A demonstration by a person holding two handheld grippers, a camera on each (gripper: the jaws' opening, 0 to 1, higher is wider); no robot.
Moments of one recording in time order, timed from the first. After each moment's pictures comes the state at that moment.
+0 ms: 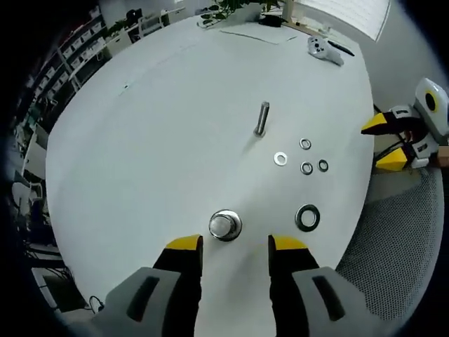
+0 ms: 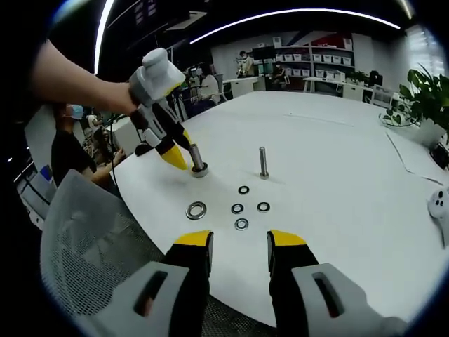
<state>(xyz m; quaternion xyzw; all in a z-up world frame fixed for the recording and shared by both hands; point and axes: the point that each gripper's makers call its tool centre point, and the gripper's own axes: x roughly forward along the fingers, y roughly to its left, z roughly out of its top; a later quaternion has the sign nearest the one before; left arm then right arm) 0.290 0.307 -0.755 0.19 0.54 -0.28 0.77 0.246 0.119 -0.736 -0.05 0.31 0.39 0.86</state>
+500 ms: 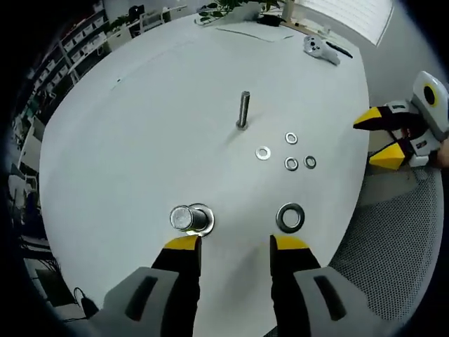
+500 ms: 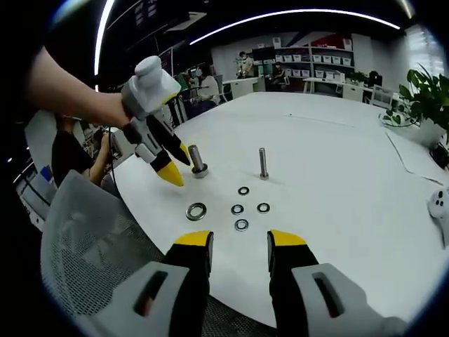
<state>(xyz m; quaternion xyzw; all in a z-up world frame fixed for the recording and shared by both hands) 0.270 0.286 -0.768 0.17 0.54 -0.28 0.77 0.247 0.119 -0.734 -0.05 0.31 0.39 0.86</state>
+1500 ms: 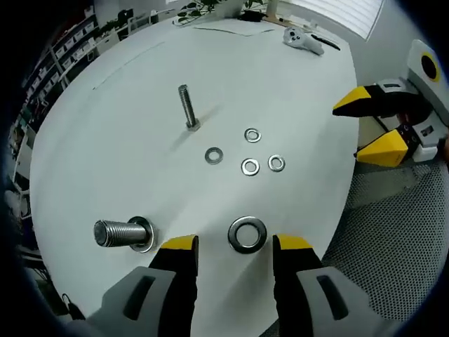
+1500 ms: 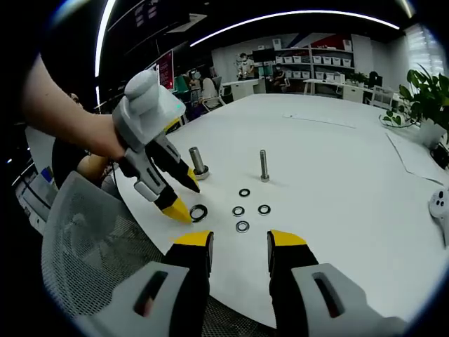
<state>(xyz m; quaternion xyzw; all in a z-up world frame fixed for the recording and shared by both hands) 0.250 0.234 -0.791 0.18 0.54 -0.31 0.76 0.248 0.121 -0.732 -0.05 0.30 0.40 0.86</state>
